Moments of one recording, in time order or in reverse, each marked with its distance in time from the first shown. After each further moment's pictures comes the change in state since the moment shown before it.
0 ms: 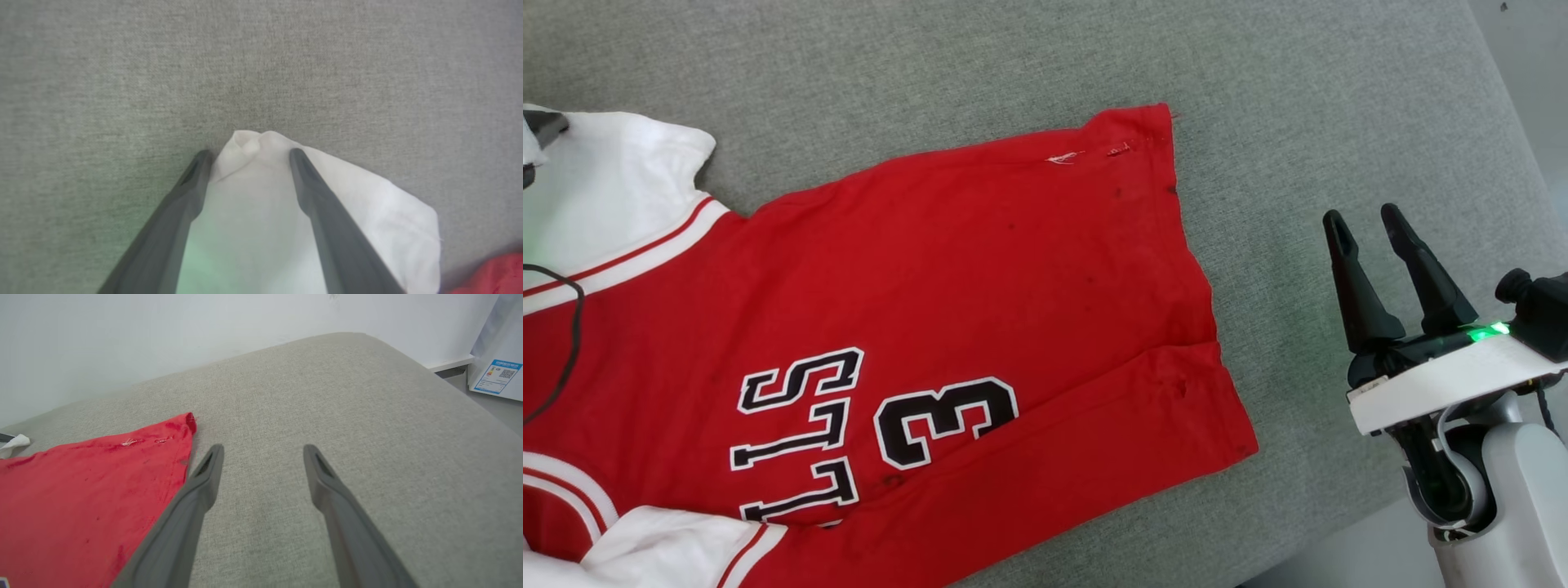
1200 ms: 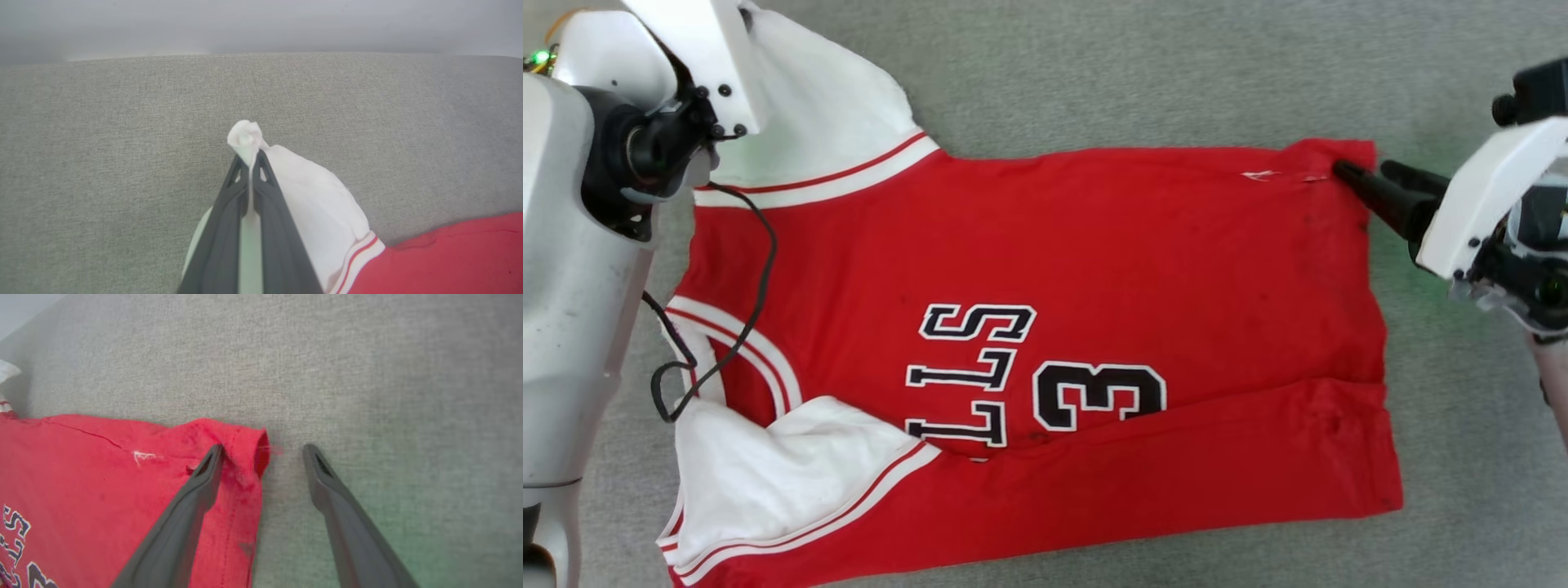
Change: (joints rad) left arm -0.084 -0.248 -0.095 -0.023 0.060 -0.118 -0.308; right arm -0.452 -0.209 0.136 0.401 0.342 0.000 0.642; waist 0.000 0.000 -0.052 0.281
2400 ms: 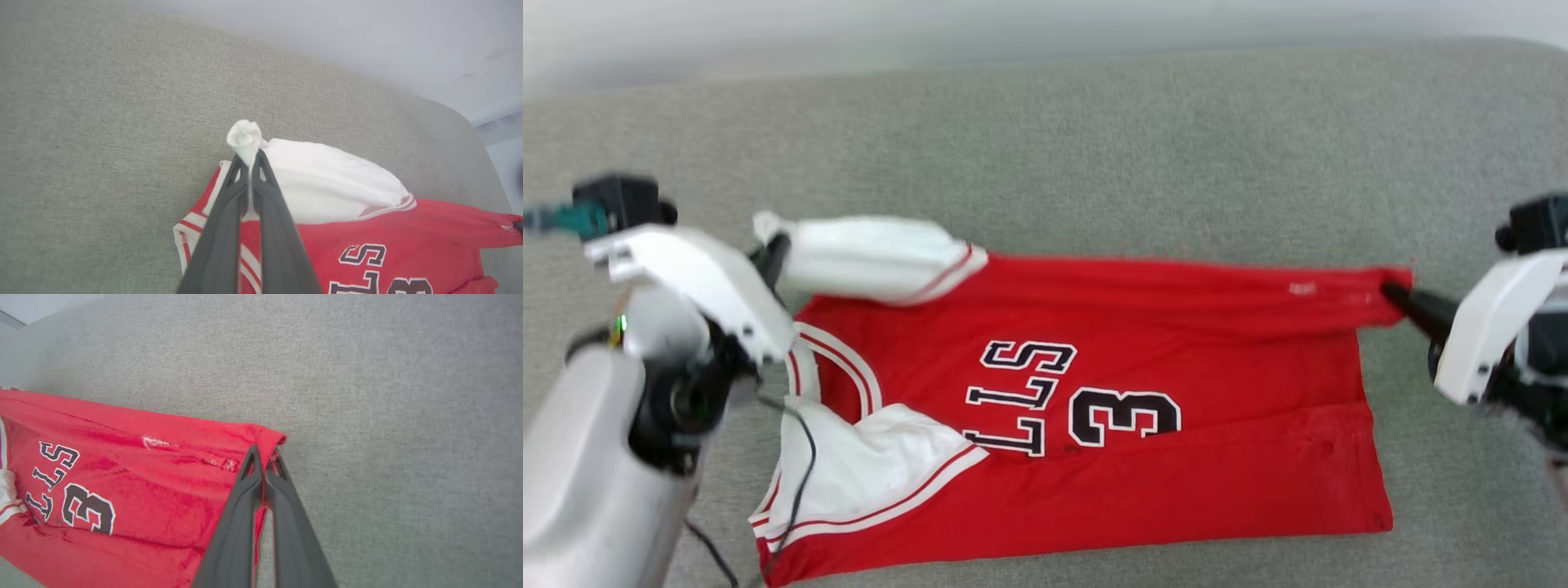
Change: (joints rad) left arm 0.496 -0.005 0.138 -0.182 -0.165 0.002 -0.246; right arm 0.217 -0.086 0.002 -0.088 -0.063 0.000 -0.032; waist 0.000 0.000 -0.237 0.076
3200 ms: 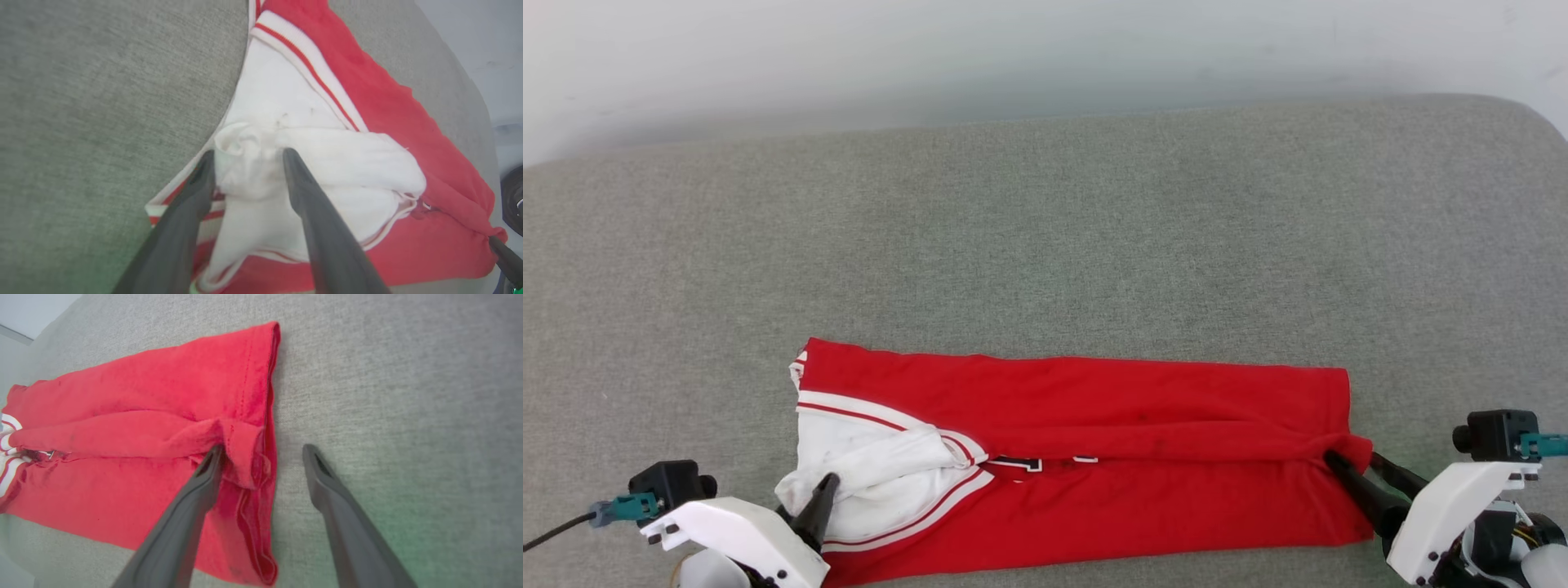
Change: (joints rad) left arm 0.544 -0.099 0.076 -0.063 -0.127 0.020 -0.184; right arm 0.379 0.086 0.002 0.009 0.026 0.001 -0.274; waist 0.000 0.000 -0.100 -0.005
